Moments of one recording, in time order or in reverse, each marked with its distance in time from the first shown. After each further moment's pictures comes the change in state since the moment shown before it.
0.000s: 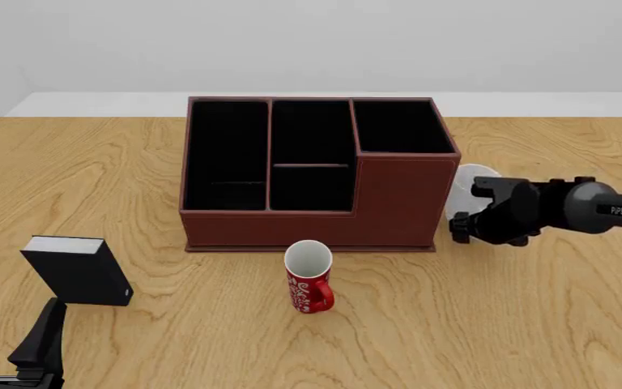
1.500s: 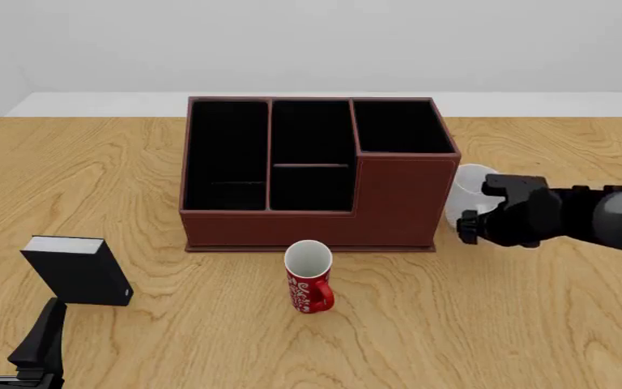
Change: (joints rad) left arm 0.000 0.000 0.000 0.000 0.000; right arm 0.009 -0.166 0.141 -0.060 0.010
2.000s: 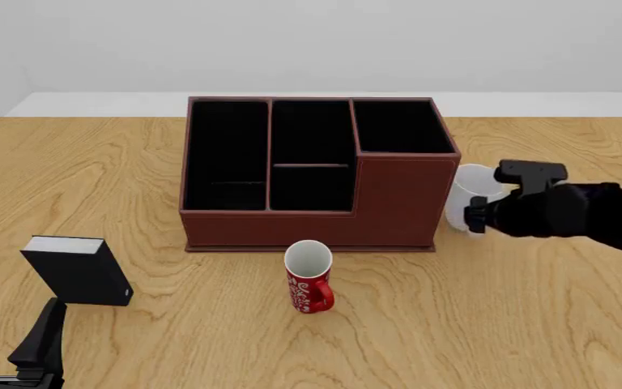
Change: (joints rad) left arm 0.000 0.000 0.000 0.000 0.000; right arm 0.013 -0.154 0.053 -0.007 0.028
